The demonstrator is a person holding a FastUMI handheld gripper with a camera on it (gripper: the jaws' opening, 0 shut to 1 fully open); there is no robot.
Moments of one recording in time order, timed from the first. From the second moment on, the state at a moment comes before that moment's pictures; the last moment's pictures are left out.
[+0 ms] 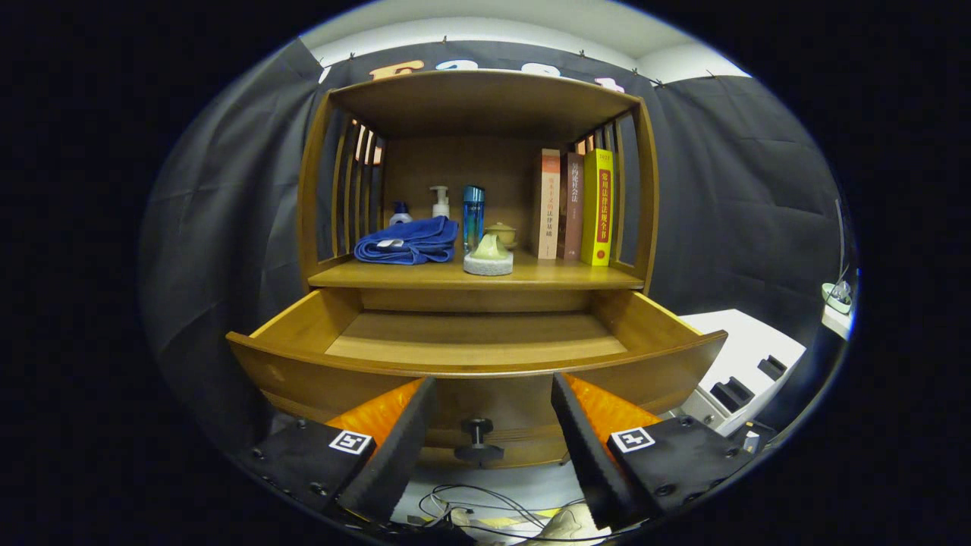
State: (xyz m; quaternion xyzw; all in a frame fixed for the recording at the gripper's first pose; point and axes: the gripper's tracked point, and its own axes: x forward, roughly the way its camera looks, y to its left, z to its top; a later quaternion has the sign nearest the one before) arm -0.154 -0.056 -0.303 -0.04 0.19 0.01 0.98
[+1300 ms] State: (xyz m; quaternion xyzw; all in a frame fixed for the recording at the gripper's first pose) arm -0.059 -0.039 -0.341 -0.02 0.21 -0.01 0.98
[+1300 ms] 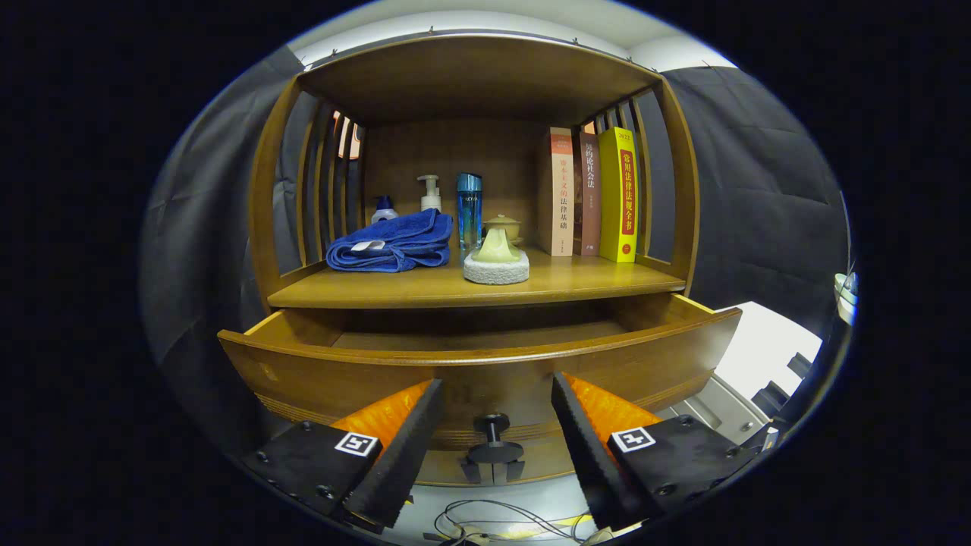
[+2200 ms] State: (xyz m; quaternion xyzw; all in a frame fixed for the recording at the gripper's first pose) arm 0.021 -0.033 -0.360 -0.05 0.21 -0.02 0.98
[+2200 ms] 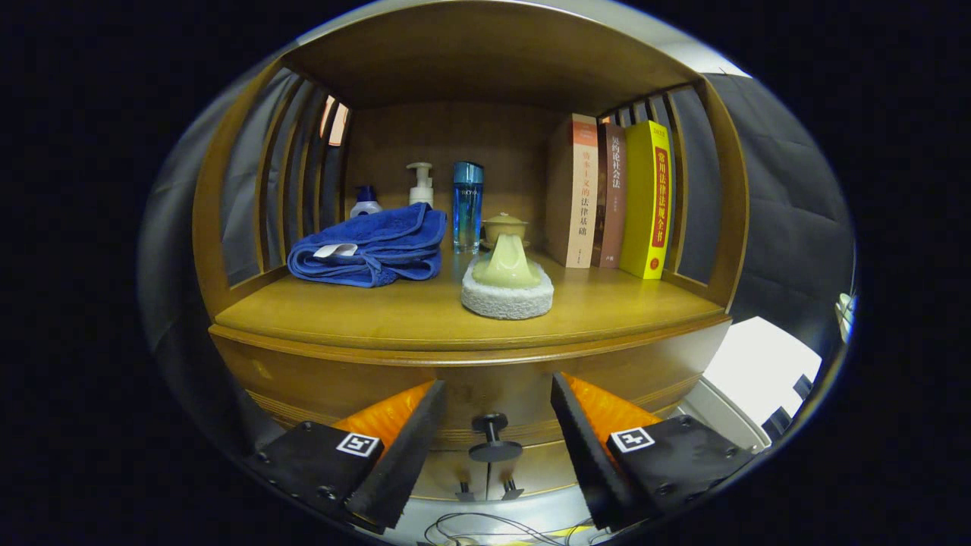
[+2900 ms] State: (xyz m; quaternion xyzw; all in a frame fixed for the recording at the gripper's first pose) arm 0.014 -0.041 -0.288 -0.04 0.18 -0.04 0.98
